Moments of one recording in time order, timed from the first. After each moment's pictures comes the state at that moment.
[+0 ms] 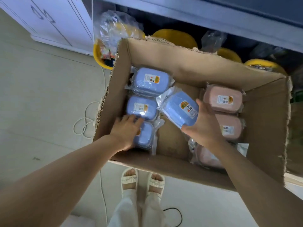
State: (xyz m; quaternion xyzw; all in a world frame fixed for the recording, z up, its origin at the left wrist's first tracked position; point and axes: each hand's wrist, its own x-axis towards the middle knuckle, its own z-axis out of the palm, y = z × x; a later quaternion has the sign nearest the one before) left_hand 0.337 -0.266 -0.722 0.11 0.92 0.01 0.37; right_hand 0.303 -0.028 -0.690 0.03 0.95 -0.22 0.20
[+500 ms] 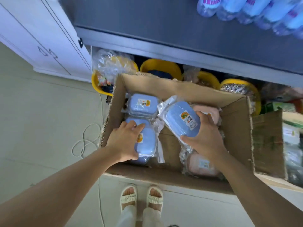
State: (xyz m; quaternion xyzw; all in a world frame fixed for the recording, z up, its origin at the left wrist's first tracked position) left_hand 0.320 -0.260 -0.642 0.14 0.95 0.06 0.29; right_hand 0.308 -0.012 -0.614 0.06 0.96 -0.24 0.14
